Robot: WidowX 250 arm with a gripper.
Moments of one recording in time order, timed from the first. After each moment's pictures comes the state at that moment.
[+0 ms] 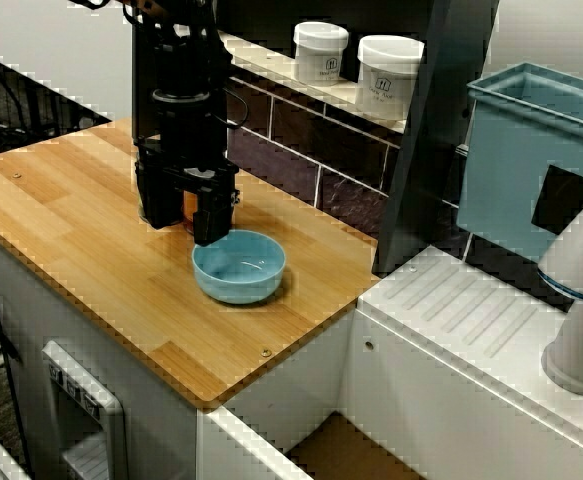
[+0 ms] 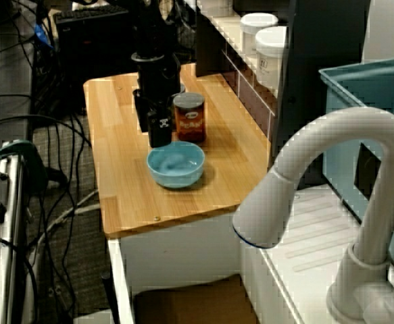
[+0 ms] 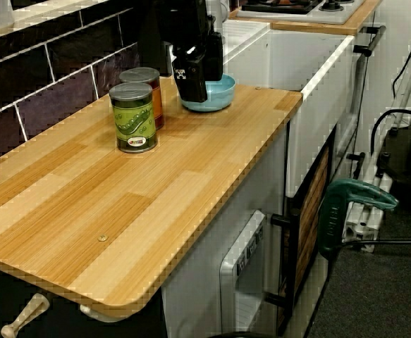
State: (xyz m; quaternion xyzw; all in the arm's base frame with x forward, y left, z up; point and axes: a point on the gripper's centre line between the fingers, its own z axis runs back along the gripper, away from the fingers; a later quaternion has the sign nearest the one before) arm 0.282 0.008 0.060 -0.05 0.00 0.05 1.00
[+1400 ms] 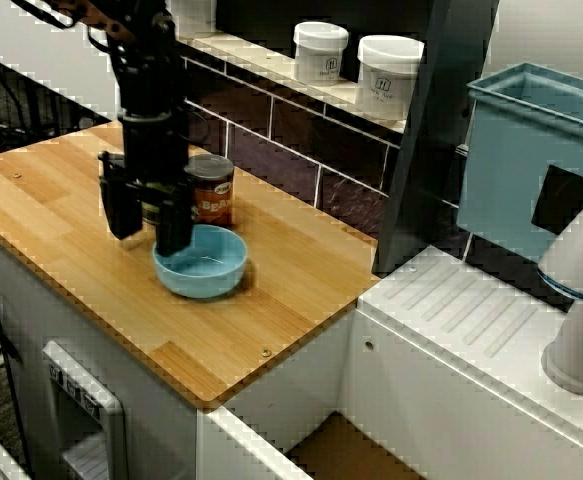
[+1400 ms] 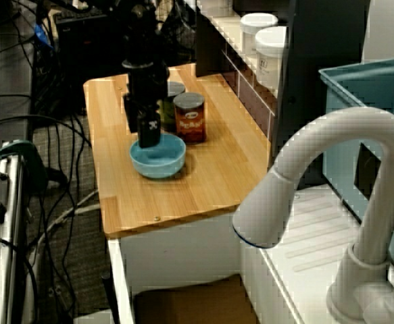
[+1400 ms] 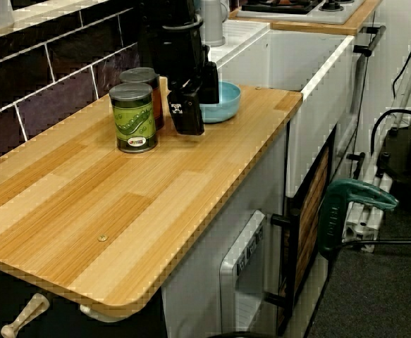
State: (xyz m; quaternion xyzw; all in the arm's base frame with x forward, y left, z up) arm 0.268 0.050 0.041 -0.05 0.01 0.08 1.00
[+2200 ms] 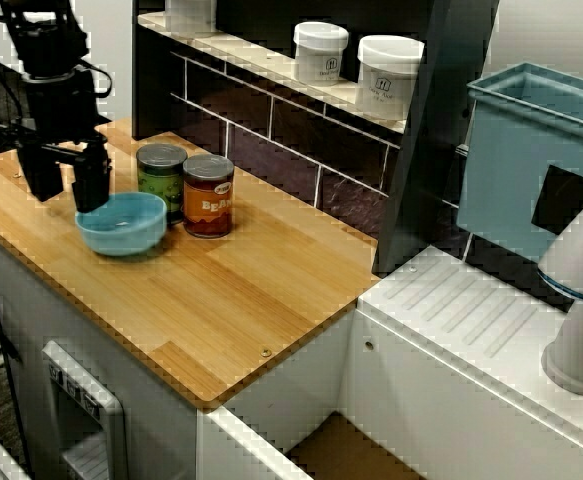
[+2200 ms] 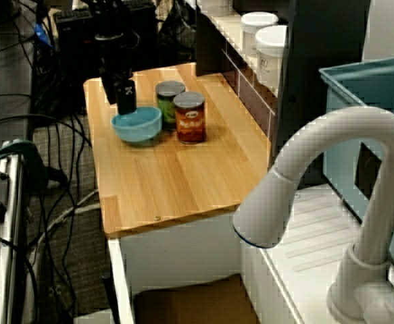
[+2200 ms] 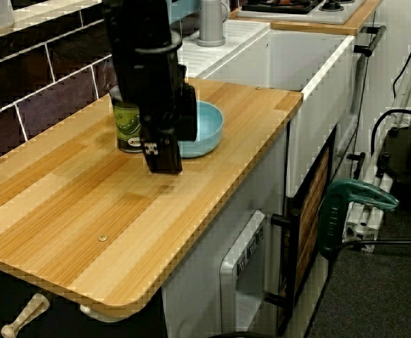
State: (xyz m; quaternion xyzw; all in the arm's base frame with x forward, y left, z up) arm 0.247 0.134 0.045 -0.05 -0.01 0.12 0.99
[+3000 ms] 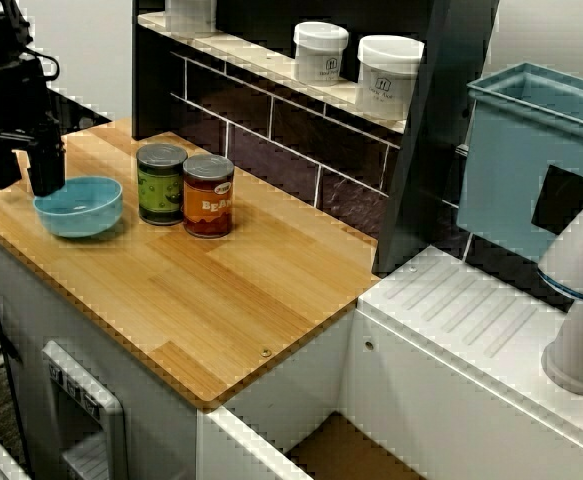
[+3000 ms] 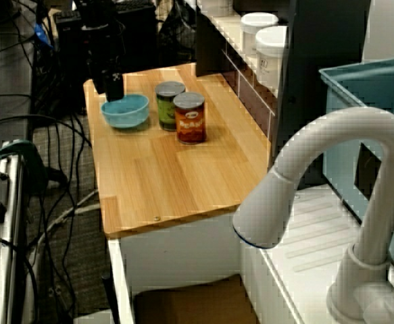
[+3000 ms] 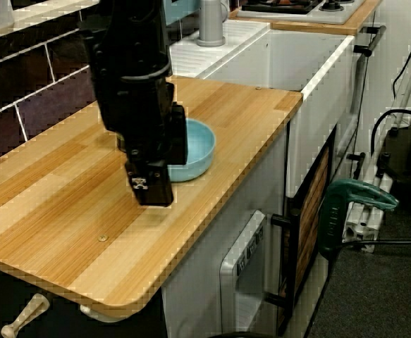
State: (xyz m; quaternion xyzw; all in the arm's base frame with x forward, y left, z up) arm 0.234 0.177 0.047 -0.07 -0.02 0.14 0.99
